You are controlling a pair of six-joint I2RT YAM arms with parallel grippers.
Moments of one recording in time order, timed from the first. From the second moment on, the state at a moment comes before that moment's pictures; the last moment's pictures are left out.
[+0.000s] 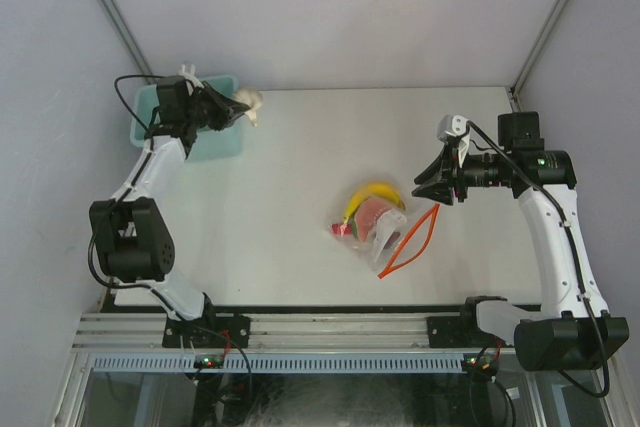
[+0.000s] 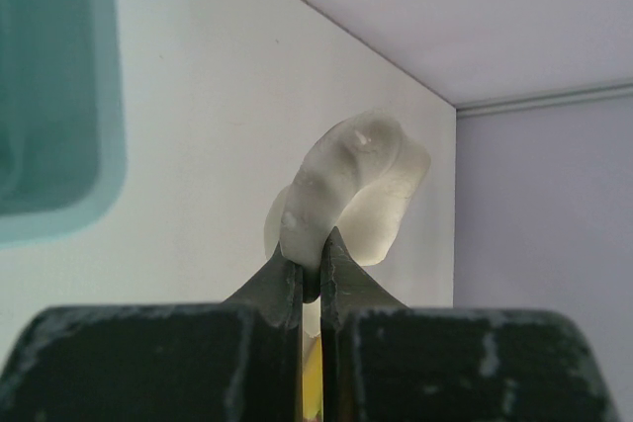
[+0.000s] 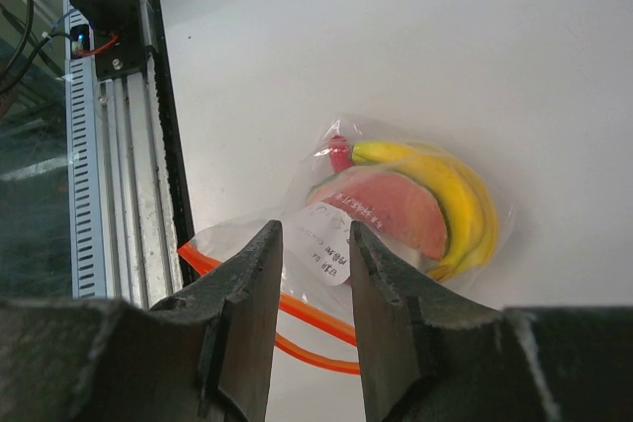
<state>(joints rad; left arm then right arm) 0.03 1.65 1.34 -0.12 0.48 -0.80 0.00 1.16 1.32 -1.17 -1.16 -0.85</state>
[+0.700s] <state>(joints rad) 0.16 1.89 1.69 -0.38 0.29 -0.73 -0.01 1.16 1.31 -1.16 -1.15 -0.84</state>
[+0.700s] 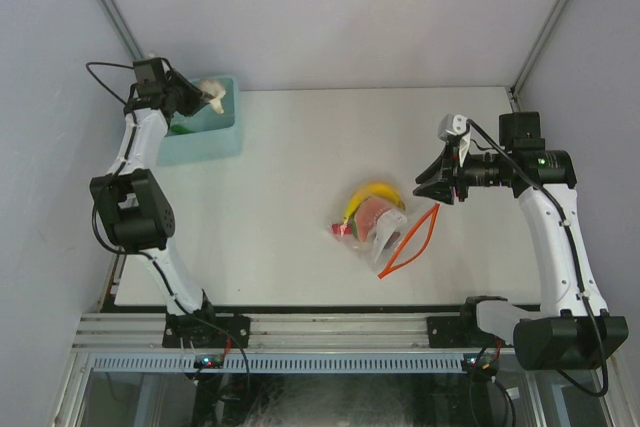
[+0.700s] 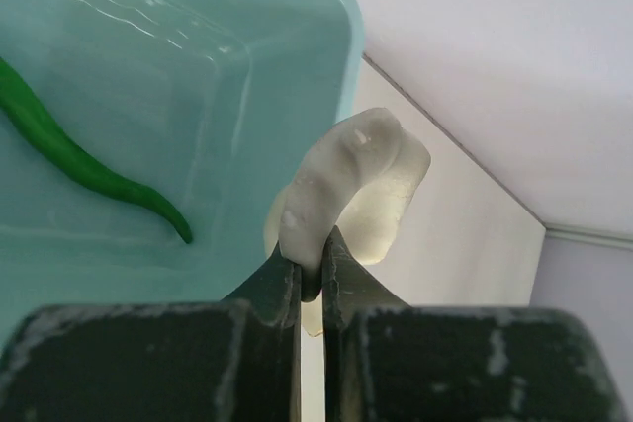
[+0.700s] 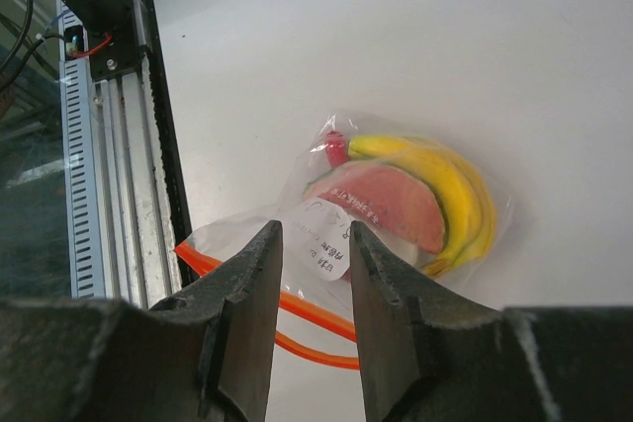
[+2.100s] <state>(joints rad) 0.09 1.44 1.42 -0.21 0.16 -0.36 -0.03 1.14 1.30 -1.25 -1.16 -0.95</state>
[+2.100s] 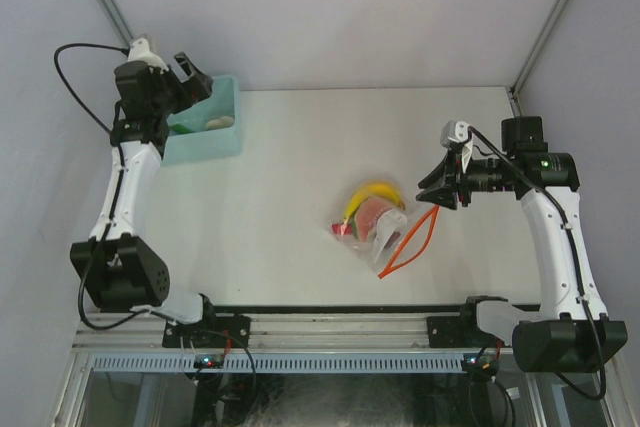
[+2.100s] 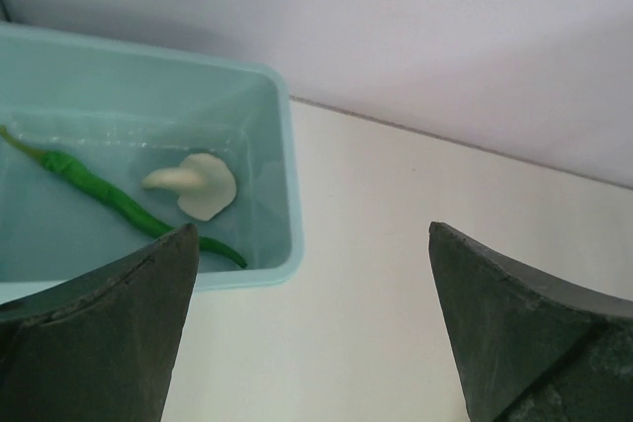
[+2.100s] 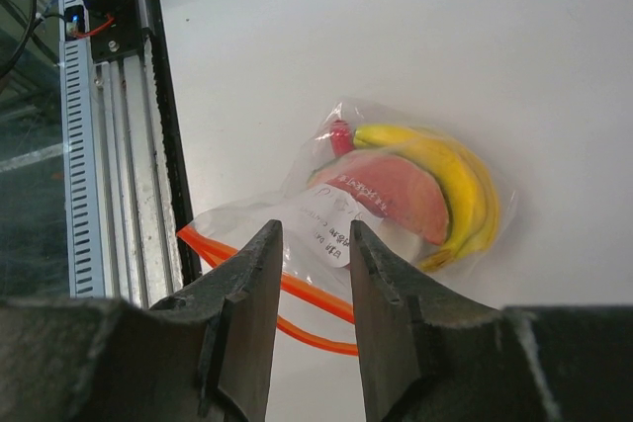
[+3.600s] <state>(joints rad) -0.34 1.02 0.74 0.34 0.30 -0.49 0.06 0.99 0.95 -1.48 -0.94 -1.66</state>
